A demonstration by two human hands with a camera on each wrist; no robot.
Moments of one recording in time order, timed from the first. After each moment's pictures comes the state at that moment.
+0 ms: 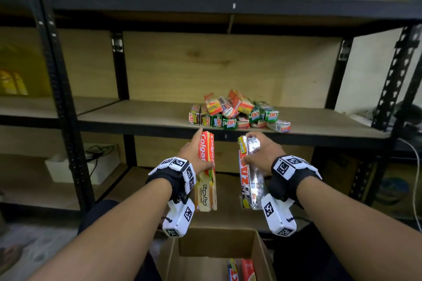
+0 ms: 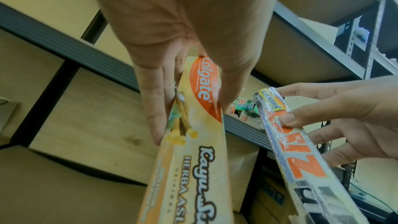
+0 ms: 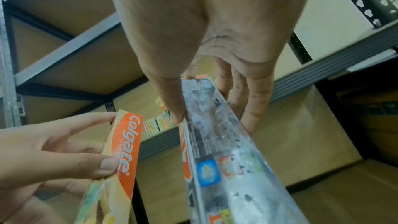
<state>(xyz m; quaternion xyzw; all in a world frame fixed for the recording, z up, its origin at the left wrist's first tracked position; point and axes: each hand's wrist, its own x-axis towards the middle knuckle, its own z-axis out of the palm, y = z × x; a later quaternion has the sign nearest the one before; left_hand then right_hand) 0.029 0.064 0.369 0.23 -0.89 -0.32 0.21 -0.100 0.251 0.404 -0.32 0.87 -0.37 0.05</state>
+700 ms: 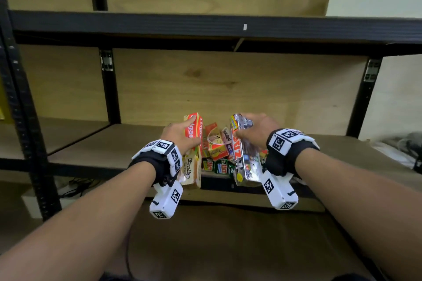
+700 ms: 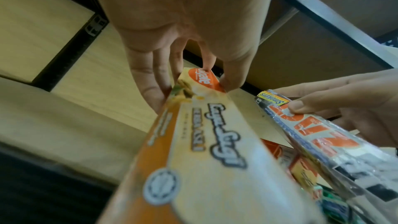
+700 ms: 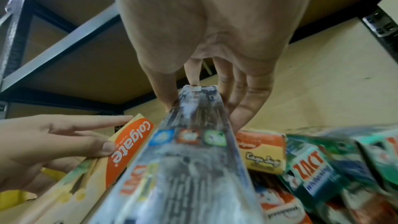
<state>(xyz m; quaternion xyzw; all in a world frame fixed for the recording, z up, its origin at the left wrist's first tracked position) -0.063 -0.061 0.503 0.25 -0.89 -0.26 0.29 -0.209 0.123 0.548 -0.38 0.88 -0.28 -0.03</state>
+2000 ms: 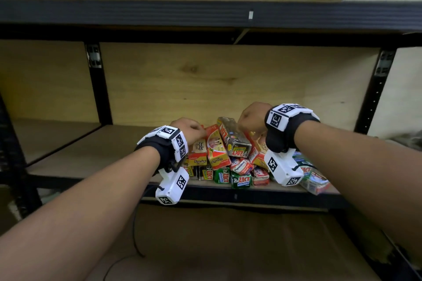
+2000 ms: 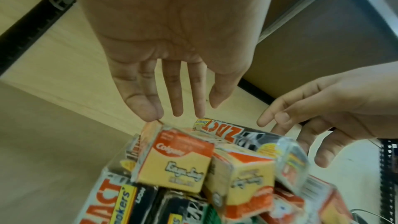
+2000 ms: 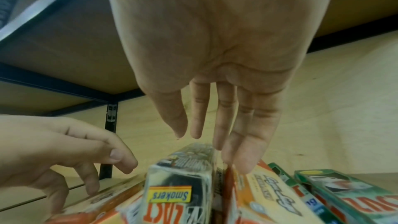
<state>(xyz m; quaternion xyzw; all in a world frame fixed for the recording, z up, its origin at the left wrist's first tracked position) -0.127 -0.100 0.523 0.25 -0.90 -0.29 0.22 -0.250 0.074 0.584 -0.38 0.91 -0.18 0.02</state>
